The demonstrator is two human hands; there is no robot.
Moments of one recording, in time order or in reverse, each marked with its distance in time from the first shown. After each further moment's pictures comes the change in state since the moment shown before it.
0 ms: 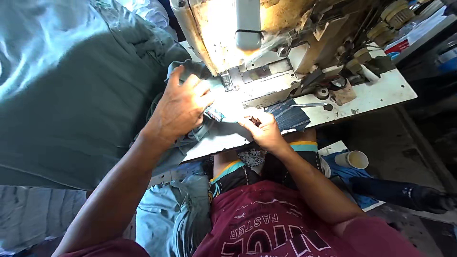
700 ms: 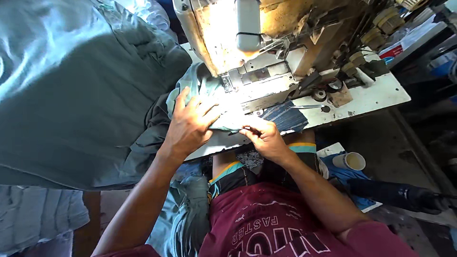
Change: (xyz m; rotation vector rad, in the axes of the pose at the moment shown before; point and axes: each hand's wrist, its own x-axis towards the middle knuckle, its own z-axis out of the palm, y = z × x) left_hand -0.027 0.040 0.029 -0.151 0.174 -0.106; right_hand -0.020 -0.009 -0.008 -0.191 -0.073 -0.083
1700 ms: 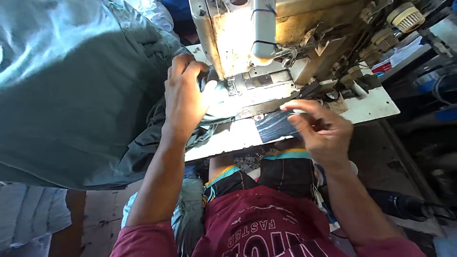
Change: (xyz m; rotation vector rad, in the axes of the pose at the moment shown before) left_hand 0.050 -0.022 -0.021 -0.181 0.234 -0.604; right_hand 0.006 -0.054 -0.099 -0.112 0.172 -0.129
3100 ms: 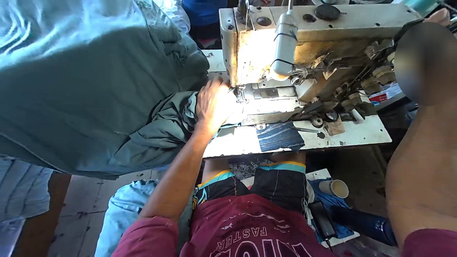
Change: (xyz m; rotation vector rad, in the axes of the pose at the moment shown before) left_hand 0.002 0.010 0.066 0.240 -0.029 -0.129; right_hand 0.171 0.120 -0.202 -0.088 0.277 0.549
